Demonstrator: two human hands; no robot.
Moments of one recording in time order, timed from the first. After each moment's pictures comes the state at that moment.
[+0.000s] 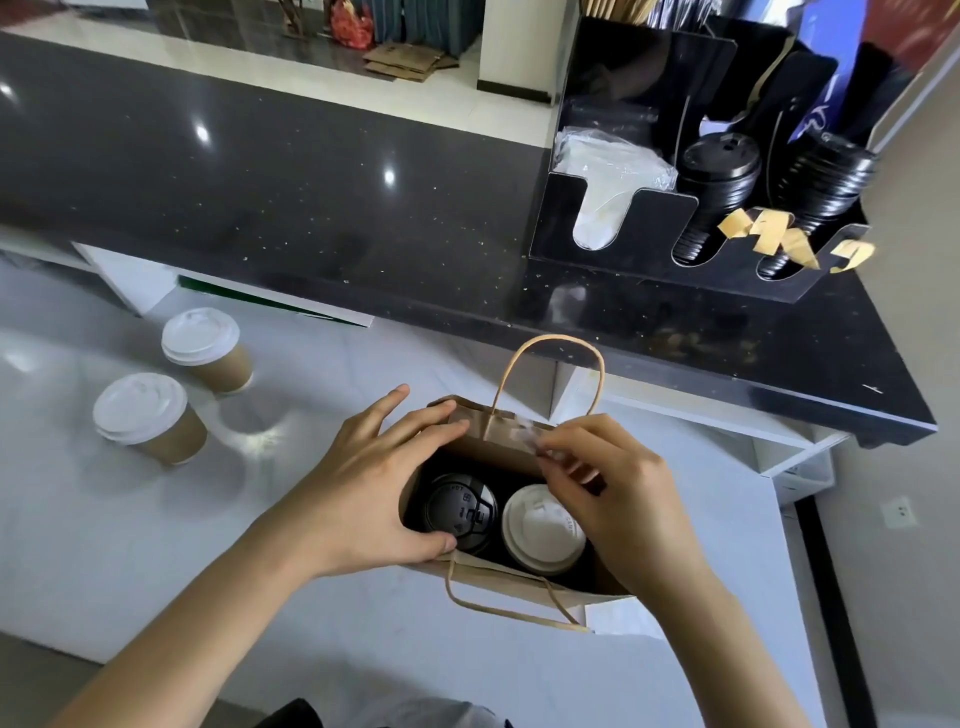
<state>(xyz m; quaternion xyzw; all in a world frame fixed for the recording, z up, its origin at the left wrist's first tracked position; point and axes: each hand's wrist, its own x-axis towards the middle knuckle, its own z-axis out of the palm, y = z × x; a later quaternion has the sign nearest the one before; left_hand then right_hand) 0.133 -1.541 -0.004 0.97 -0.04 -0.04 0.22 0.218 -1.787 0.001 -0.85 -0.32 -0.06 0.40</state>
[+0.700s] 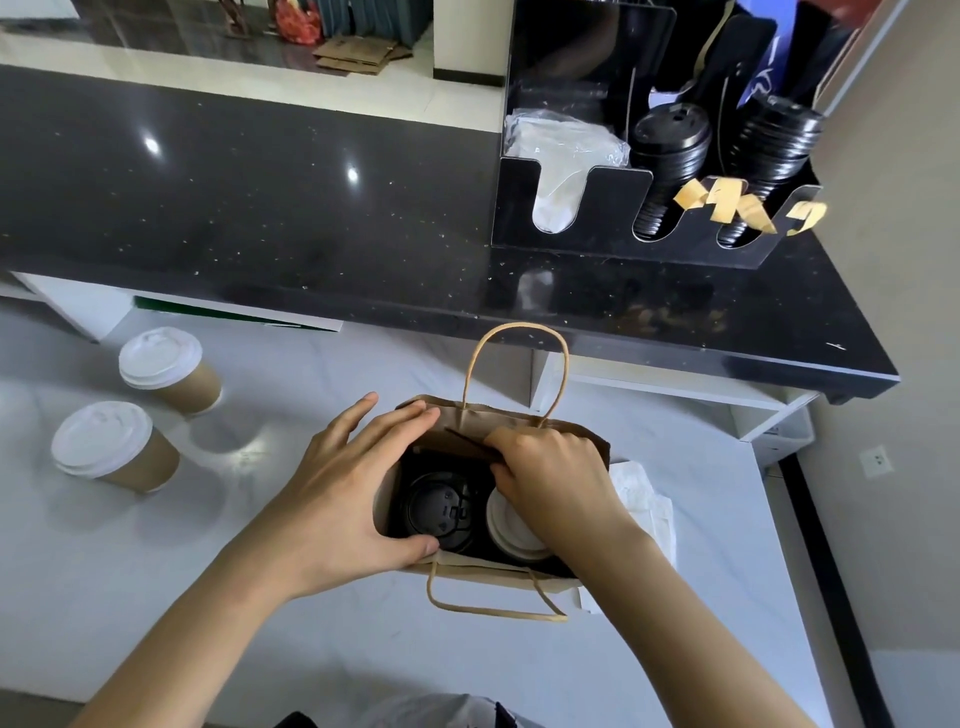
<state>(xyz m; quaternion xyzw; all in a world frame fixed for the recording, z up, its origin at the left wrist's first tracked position) 0.131 -1.541 -0.005 0.96 -0.04 -0.04 0.26 0.231 -1.753 -0.023 -0.94 -0.33 0.00 0.05</state>
